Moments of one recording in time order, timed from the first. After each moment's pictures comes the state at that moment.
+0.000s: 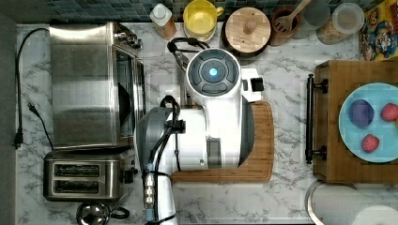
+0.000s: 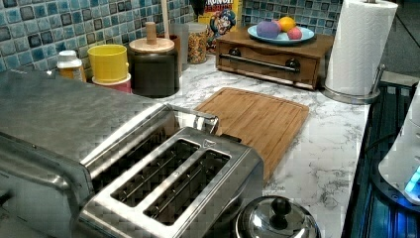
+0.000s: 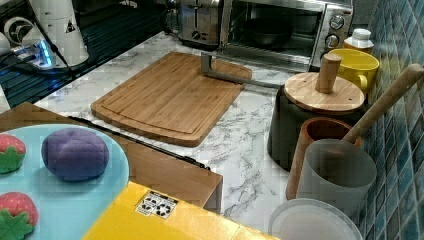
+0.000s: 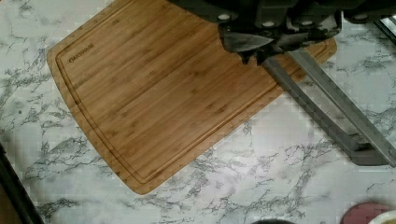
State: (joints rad) arm 0.01 0.00 0.01 -1.88 -0.04 0.26 -0.09
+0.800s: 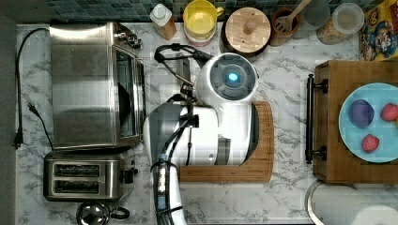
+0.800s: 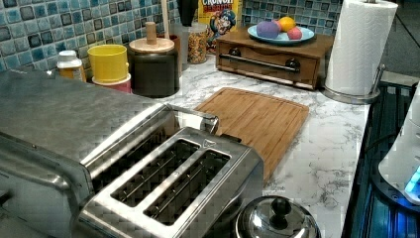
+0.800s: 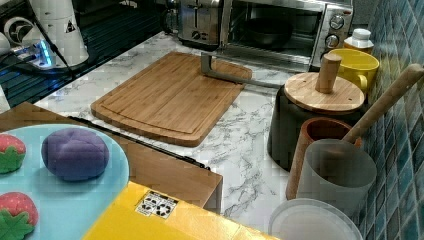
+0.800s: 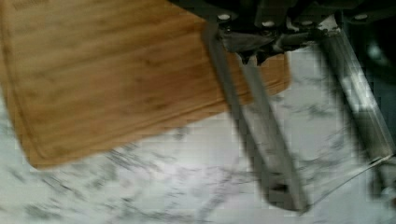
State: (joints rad) arm 0.01 0.01 -0.02 -1.94 0.17 0.39 -0.54
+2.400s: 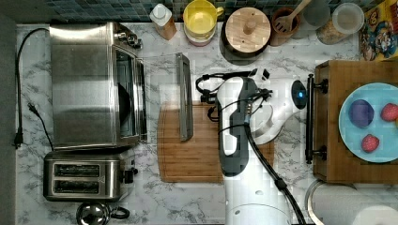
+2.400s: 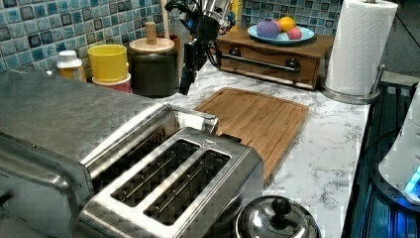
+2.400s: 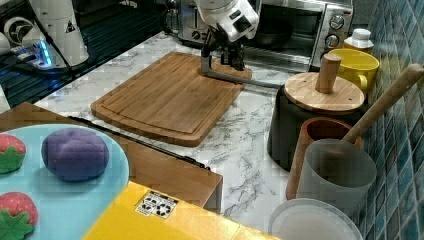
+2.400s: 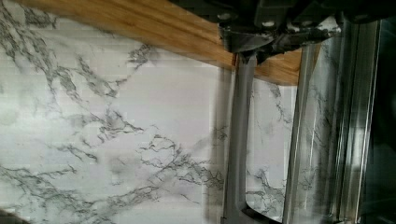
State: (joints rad) arm -0.10 0.35 -0.09 -2.06 0.80 0.60 -1.66
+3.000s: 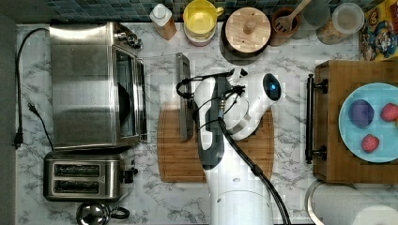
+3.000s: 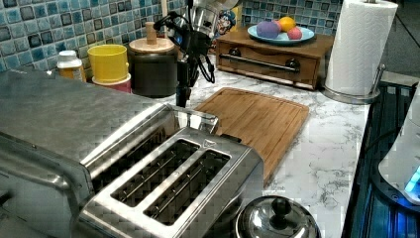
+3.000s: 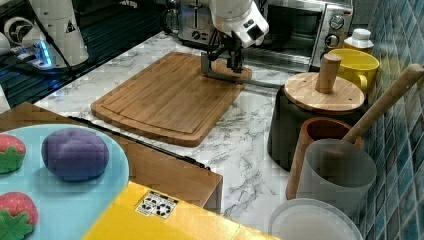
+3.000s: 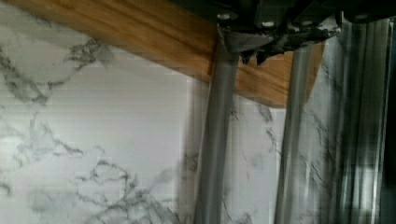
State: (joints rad) arm -0.05 0.41 -0.06 -2.05 0.73 0.61 -1.61
